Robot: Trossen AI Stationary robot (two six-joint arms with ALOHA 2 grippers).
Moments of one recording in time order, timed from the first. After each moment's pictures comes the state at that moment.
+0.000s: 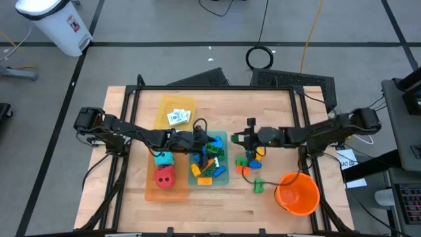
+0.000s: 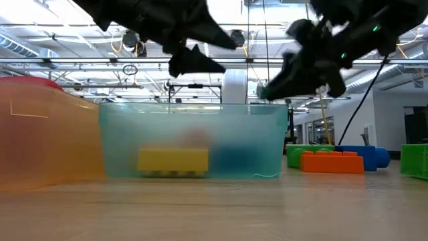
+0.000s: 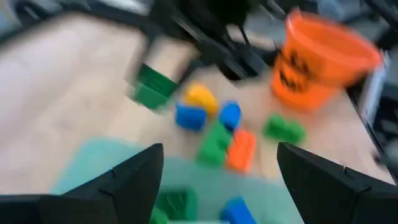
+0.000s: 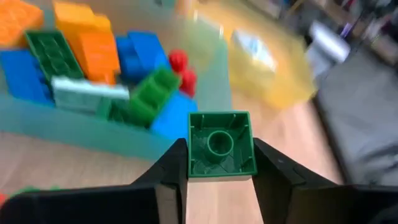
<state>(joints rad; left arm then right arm) -0.13 1.58 0.89 0.29 -0.16 -0.31 0.03 1.26 0.52 0.27 0.24 -0.39</state>
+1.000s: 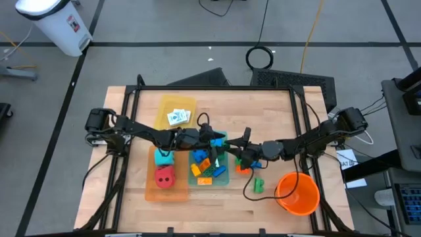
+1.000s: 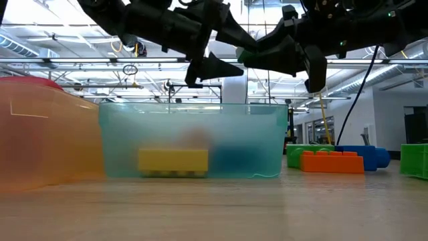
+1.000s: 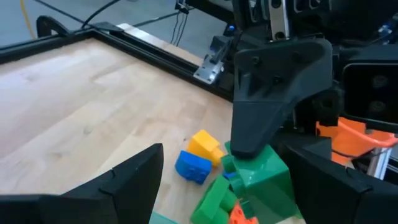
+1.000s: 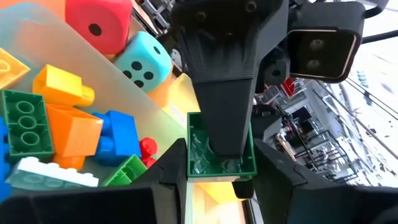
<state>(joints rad) -0.09 1.72 0.93 0.54 -0.21 -0.43 0.26 1.47 0.52 0.85 0.48 -0.83</state>
